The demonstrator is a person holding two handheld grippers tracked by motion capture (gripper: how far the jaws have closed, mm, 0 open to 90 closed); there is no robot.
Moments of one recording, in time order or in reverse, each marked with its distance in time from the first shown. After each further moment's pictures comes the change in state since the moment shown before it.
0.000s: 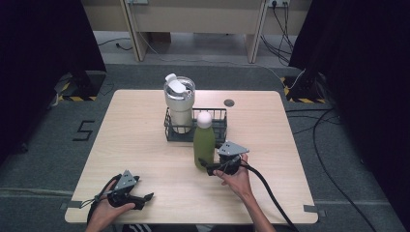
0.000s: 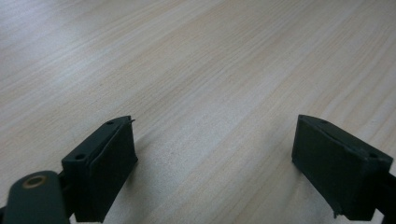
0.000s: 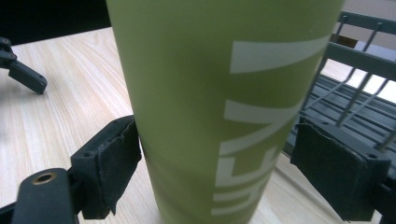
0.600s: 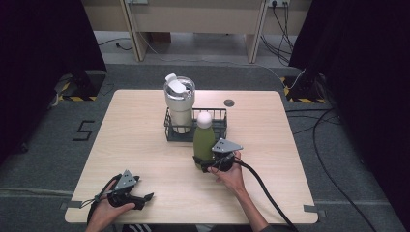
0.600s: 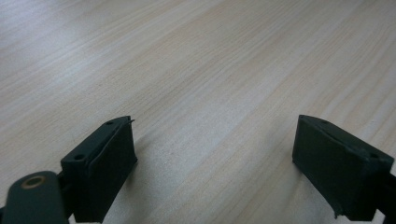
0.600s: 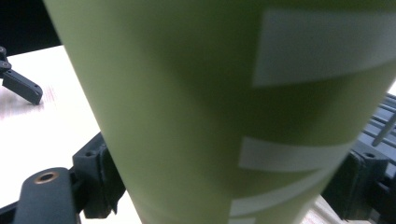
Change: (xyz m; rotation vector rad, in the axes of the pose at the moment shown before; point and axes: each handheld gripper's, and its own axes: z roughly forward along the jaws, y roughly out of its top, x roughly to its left) left arm 0.000 0.000 0.000 0.001 0.000 0.001; right arm -0.003 -0.003 0.026 -0.024 0.035 0.017
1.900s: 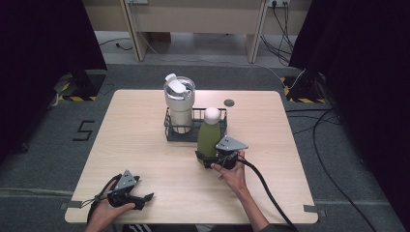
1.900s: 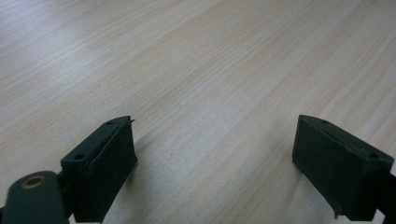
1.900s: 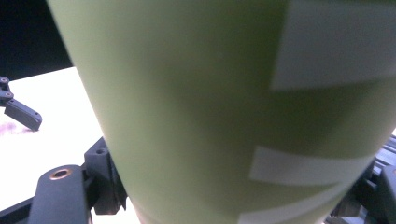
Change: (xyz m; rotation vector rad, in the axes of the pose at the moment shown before) left arm 0.000 0.000 0.000 0.000 -0.003 0.002; right arm -0.003 0.013 -0.014 -0.075 -0.033 0.008
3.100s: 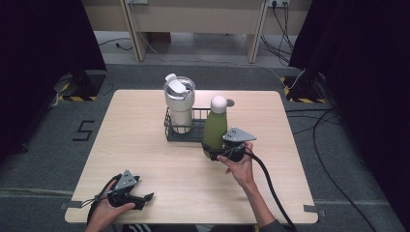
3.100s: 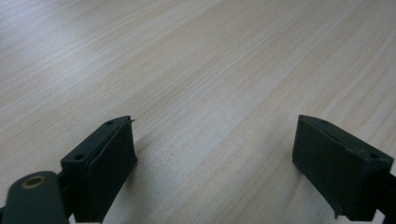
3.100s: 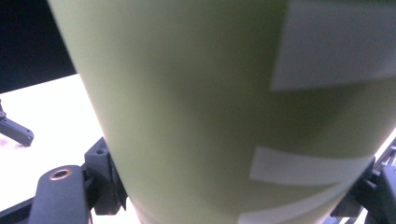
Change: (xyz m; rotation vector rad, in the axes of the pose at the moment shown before) left arm 0.000 0.000 0.000 0.000 0.000 0.000; right arm -0.014 0.032 -0.020 0.013 -0.043 -0.003
